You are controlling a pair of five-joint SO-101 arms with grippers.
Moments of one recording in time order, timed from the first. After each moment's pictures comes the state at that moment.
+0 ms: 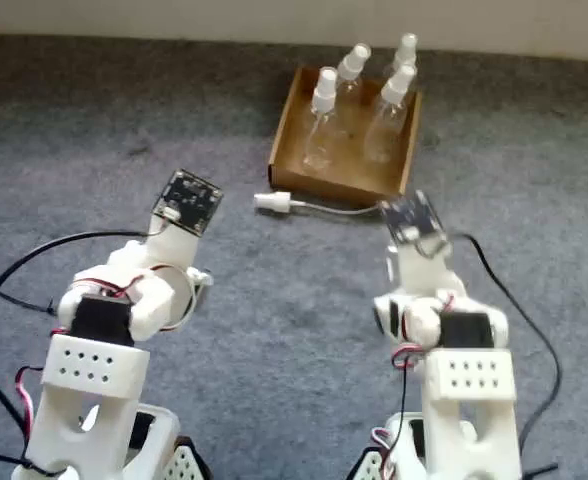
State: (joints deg) left arm 4.1 -55.8 52.4 67.9 -11.8; right arm -2.5 -61.6 66.9 62.4 21.0
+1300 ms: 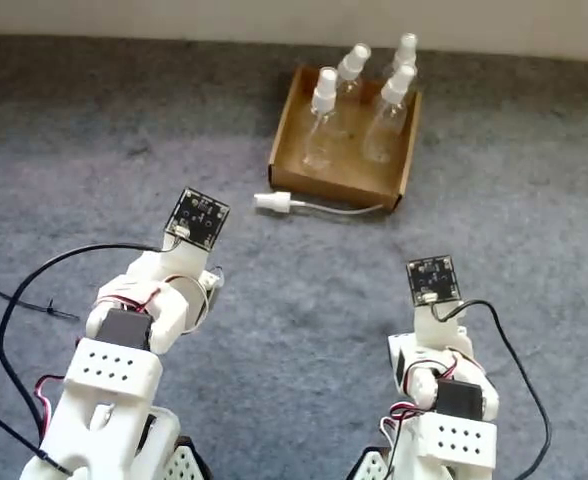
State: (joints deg) left arm 4.2 -55.8 69.8 44.4 -9.8; right arm 4.5 -84.3 91.4 56.7 21.0
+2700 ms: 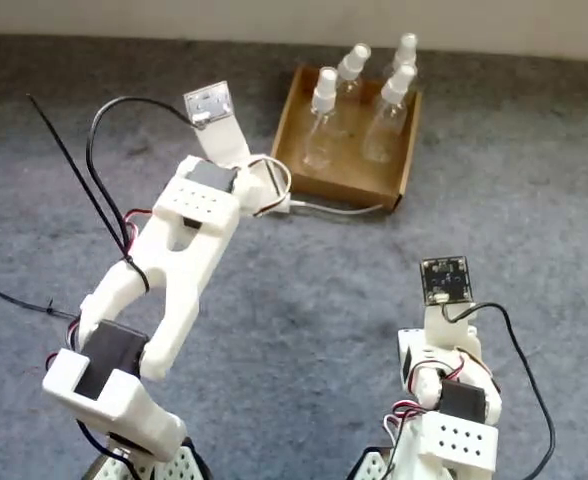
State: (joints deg) left arm 13.0 5.6 11.9 51.0 42.9; right arm 7.9 -84.4 93.4 51.4 21.0
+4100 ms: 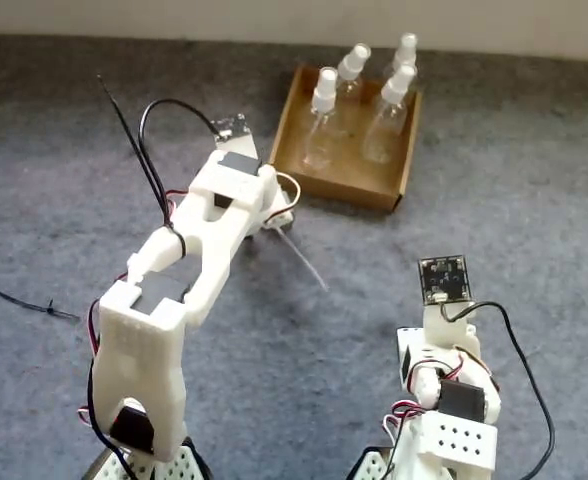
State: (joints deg) left arm 13.6 30.5 -6.6 63.8 43.4; right arm 7.5 -84.2 93.4 50.9 21.0
